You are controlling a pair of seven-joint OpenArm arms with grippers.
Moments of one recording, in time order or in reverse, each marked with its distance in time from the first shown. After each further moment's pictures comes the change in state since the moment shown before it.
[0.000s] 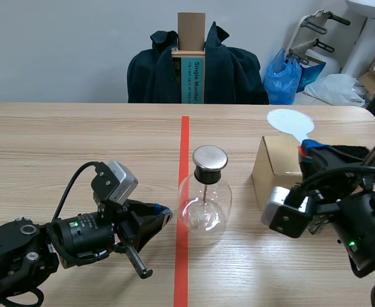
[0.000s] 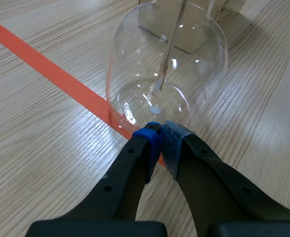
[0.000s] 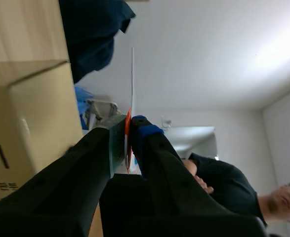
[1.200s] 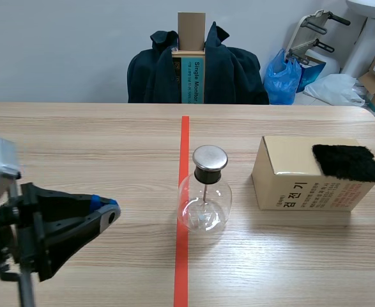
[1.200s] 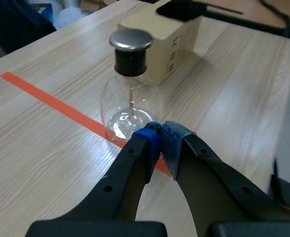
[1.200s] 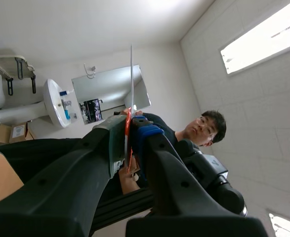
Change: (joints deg) left arm 33.5 -23.8 -22.3 42.9 -5.0 -0.1 0.2; right arm -20.2 0.0 23.8 24.9 18.9 -6.9 2.2
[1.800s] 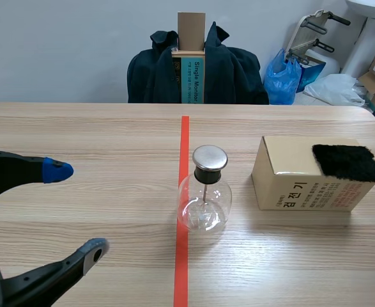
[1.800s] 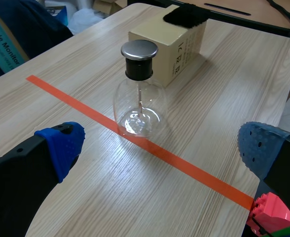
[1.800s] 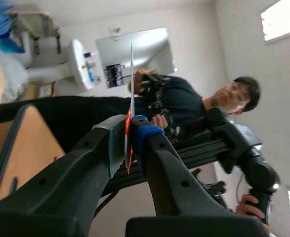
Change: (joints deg) left arm 11.0 -0.7 -11.6 6.2 0.6 0.1 0.1; right arm 10.5 0.0 0.2 -16.7 -1.0 5.0 -0.3
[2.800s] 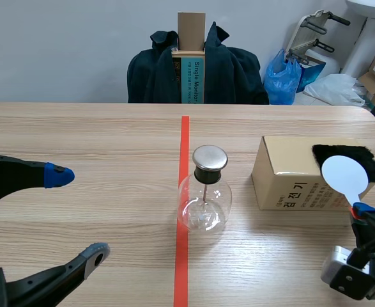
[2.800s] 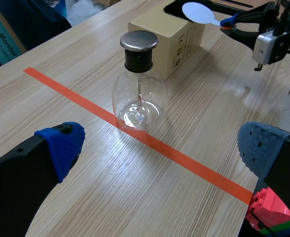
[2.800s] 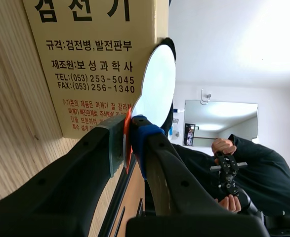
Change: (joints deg) left arm 0.0 0.4 0.0 0.0 0.0 0.0 2.1; right arm 8.9 -4.1 -5.2 -25.9 -15.5 2.6 16.5
